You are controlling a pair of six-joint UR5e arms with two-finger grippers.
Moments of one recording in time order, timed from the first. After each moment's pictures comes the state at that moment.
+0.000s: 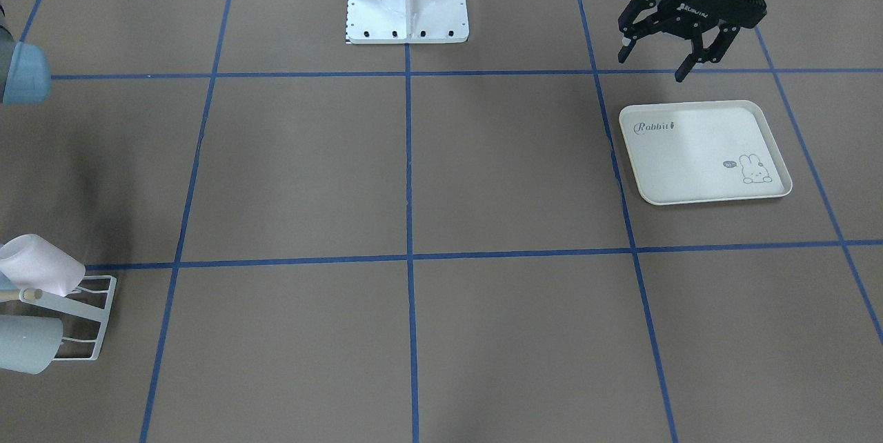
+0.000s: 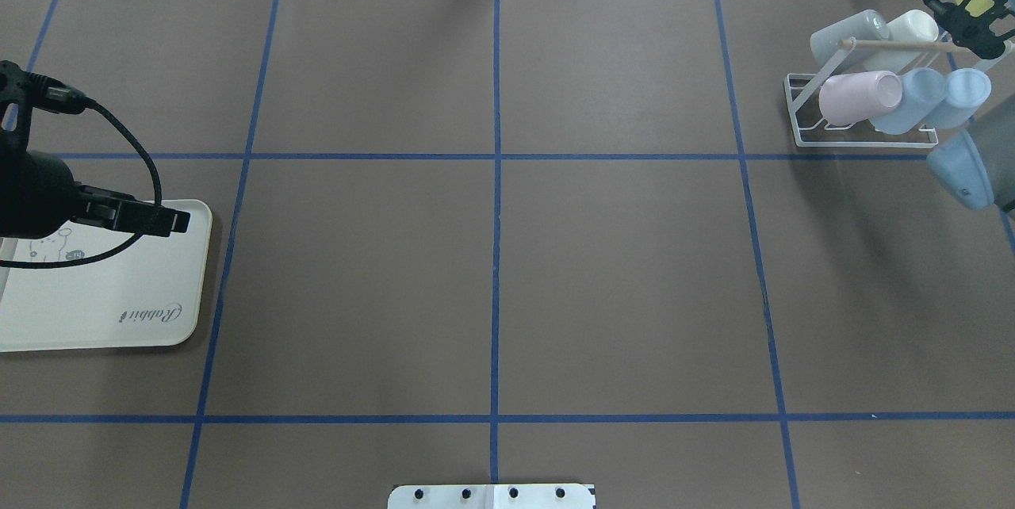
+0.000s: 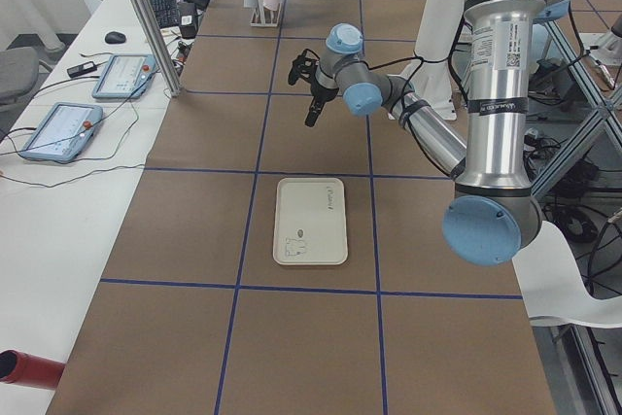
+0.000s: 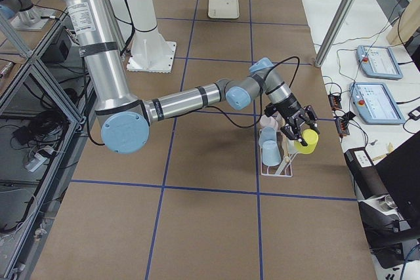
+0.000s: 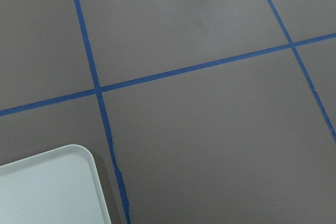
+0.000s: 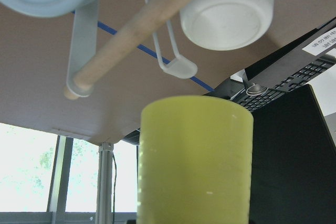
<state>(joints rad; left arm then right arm) -0.81 -1.55 -2.28 -1.87 -2.00 -0.83 1.15 -1.31 1.54 -1.18 1.25 -1.67</state>
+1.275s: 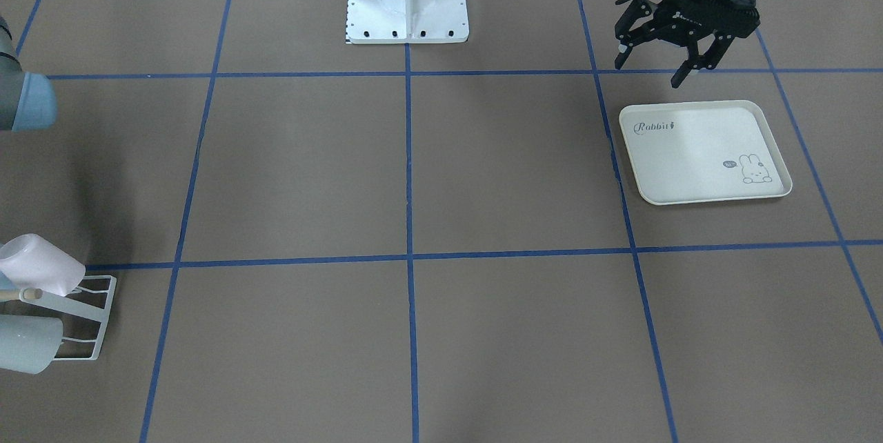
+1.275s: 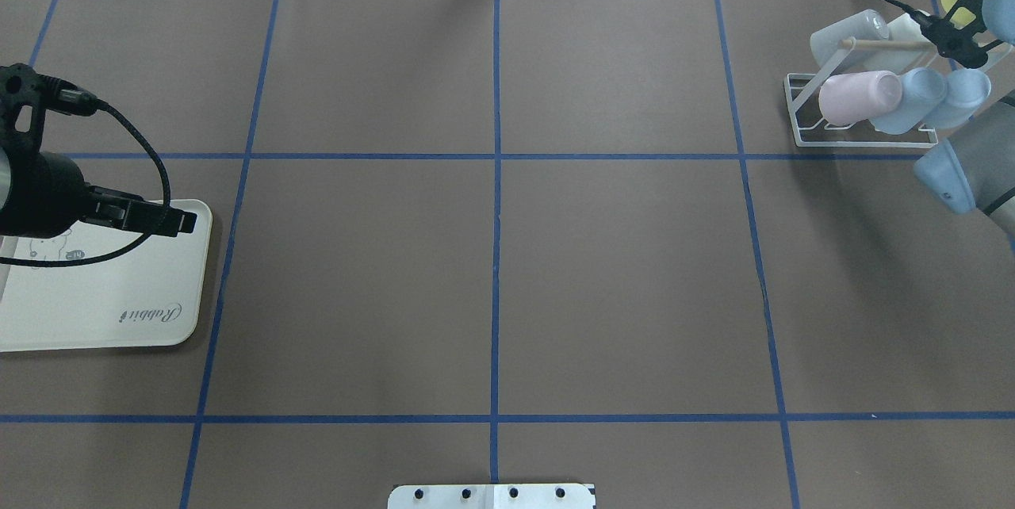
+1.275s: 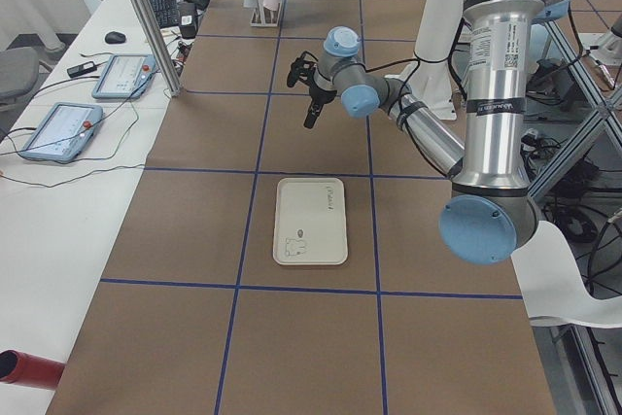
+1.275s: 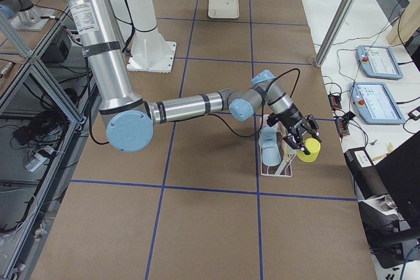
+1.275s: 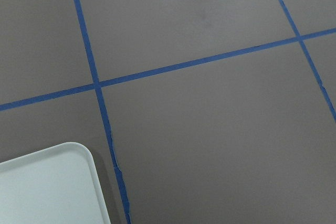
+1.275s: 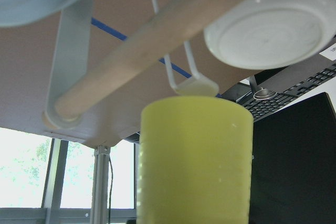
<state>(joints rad) -0.81 -1.56 -2.26 -1.88 -2.00 -0.83 1.13 -1.29 1.45 -1.10 1.21 -1.68</state>
